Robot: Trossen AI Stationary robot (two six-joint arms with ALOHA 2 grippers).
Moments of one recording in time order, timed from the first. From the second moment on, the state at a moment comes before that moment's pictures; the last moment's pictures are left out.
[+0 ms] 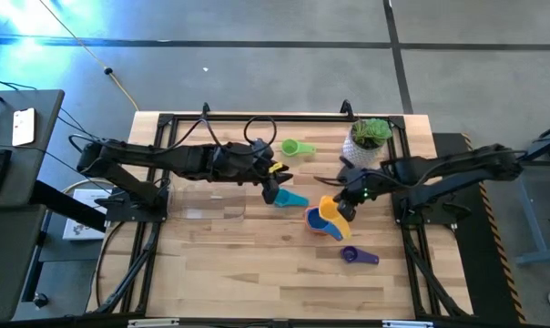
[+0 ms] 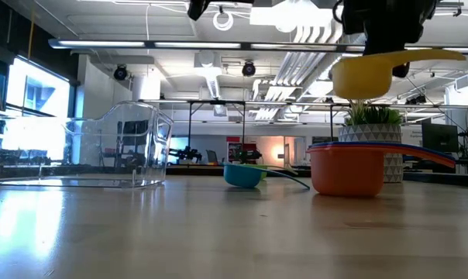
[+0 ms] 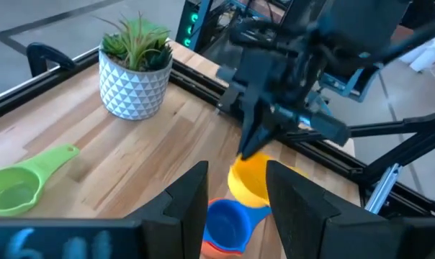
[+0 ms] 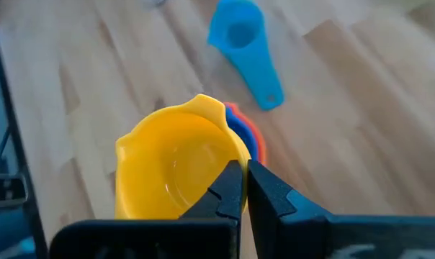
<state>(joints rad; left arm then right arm) -0.07 1.49 1.37 -0.30 -0.25 -0.49 0.12 1.08 0.87 -0.71 0.06 0.68</state>
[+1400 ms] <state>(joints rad) -0.07 1.49 1.37 -0.30 -0.25 -0.50 0.12 1.34 0.83 -0.50 0.01 0.42</state>
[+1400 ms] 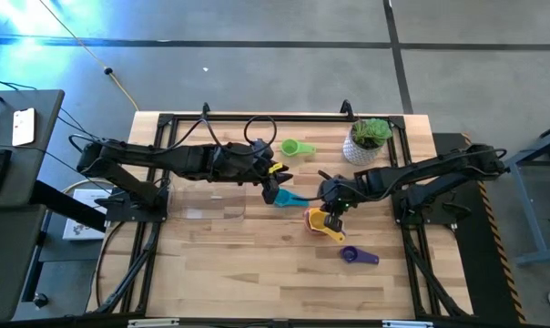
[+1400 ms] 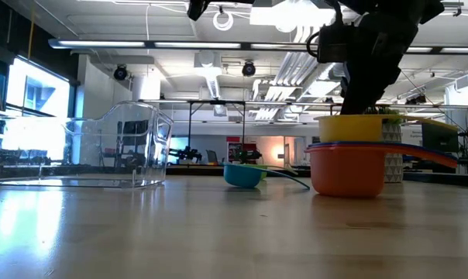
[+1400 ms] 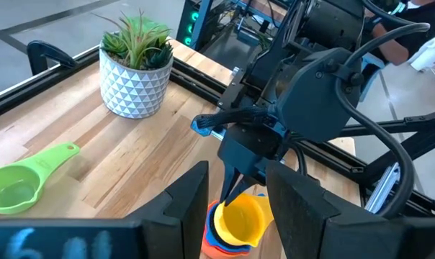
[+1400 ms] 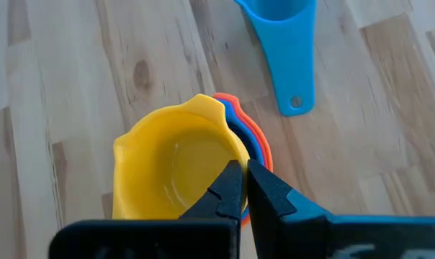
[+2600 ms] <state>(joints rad) -0.07 1.49 1.37 -0.35 -0.25 -0.49 0.36 1.34 0.83 -0.38 -0.07 1.08</state>
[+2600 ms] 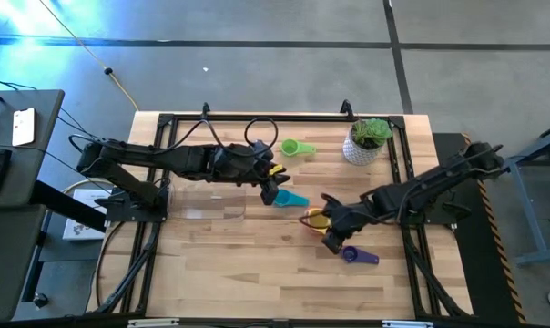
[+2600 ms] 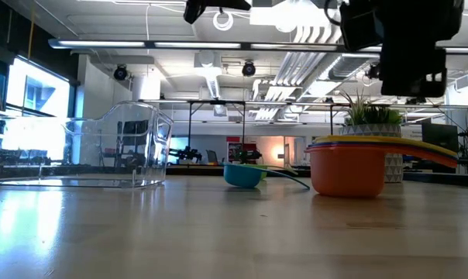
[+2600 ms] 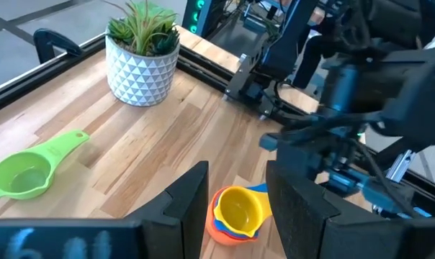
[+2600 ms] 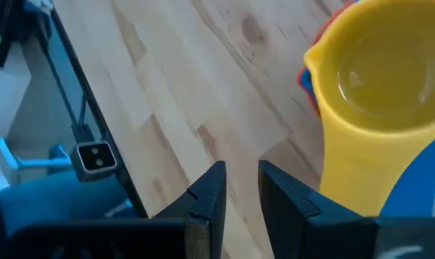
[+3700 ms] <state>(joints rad) -0.03 1.37 1.37 -0.68 -0.25 -0.37 0.44 1.73 1.18 -0.81 0.05 1.39</state>
